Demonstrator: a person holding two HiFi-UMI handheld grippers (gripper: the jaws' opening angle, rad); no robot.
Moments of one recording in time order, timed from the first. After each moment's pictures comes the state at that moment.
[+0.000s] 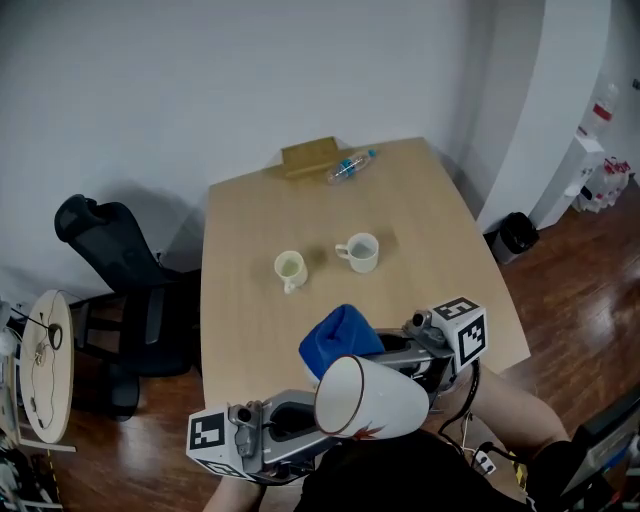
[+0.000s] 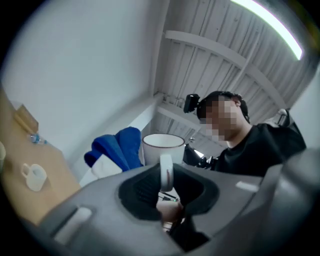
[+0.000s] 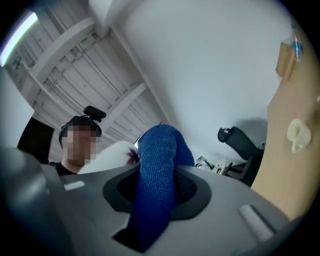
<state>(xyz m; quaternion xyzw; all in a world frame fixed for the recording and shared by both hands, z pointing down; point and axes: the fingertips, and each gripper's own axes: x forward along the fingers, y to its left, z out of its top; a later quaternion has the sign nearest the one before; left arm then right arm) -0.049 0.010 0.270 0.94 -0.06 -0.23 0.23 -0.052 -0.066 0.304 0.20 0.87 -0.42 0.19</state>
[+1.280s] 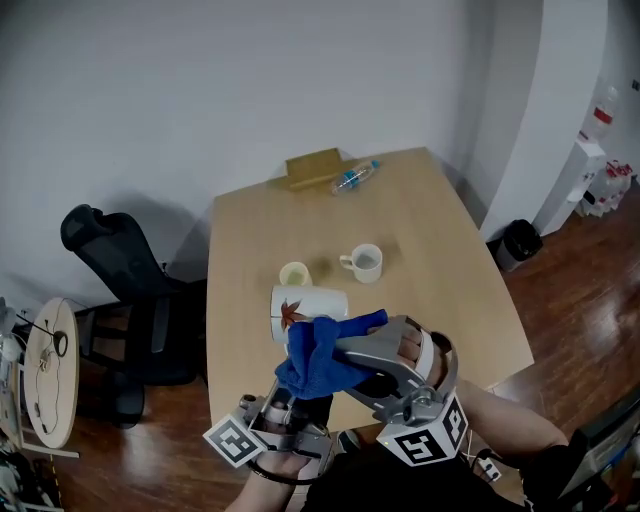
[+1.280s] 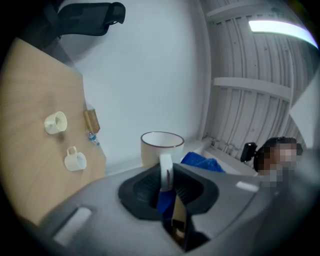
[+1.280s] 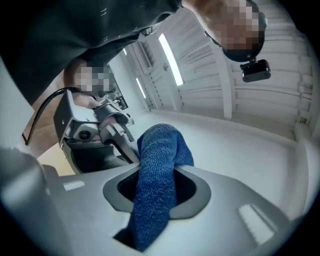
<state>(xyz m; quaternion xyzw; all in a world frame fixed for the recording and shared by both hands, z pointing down) -0.122 -0.098 0.305 0.75 -0.29 -0.43 0.42 -0.088 -0.063 0.281 -0.24 0.85 0.47 -0.05</state>
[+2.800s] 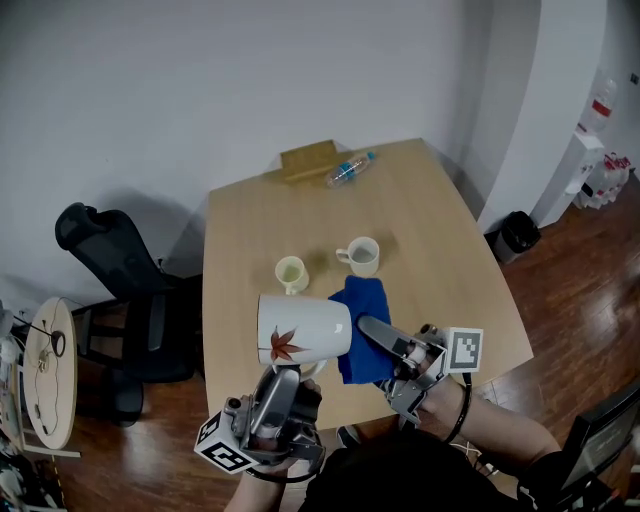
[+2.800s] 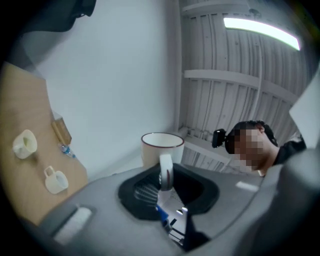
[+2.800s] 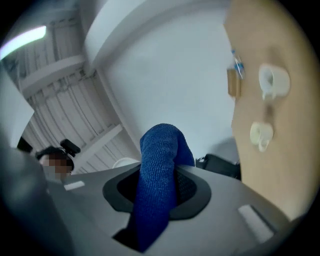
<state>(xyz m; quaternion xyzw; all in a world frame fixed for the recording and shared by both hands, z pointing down) -0.106 -0.063 0.273 0.84 -0.23 -0.40 0.28 -0.030 -0.139 0.352 -0.01 0.75 -0.57 0.34</state>
